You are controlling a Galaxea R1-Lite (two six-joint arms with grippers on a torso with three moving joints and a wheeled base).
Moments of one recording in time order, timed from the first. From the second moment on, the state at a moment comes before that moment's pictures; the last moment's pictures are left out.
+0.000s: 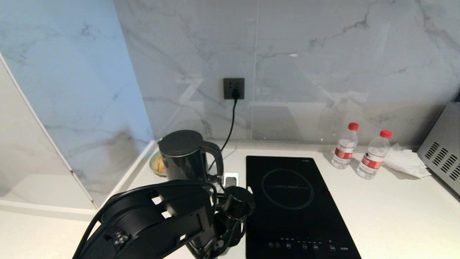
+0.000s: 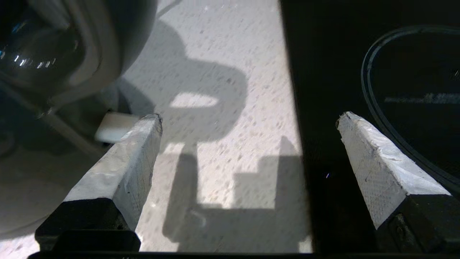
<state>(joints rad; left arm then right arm) -0.79 2.56 -1.13 -1.09 0.67 -0.28 0.00 0.00 0.00 0.00 -0.01 0.03</state>
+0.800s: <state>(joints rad) -0.75 2.59 -1.14 -1.09 0.67 -0.25 0.00 0.00 0.00 0.00 -0.01 0.03</state>
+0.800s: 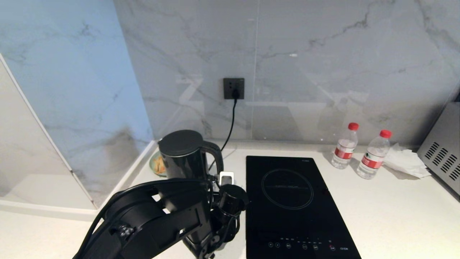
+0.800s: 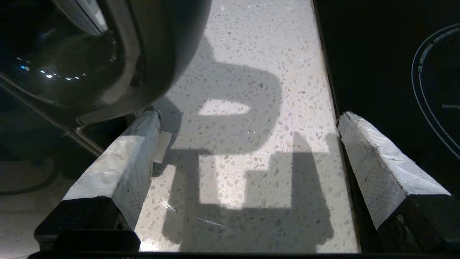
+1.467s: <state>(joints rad) -0.76 2.59 -1.14 -1.09 0.67 -0.24 0.00 0.00 0.00 0.00 -0.01 0.03</state>
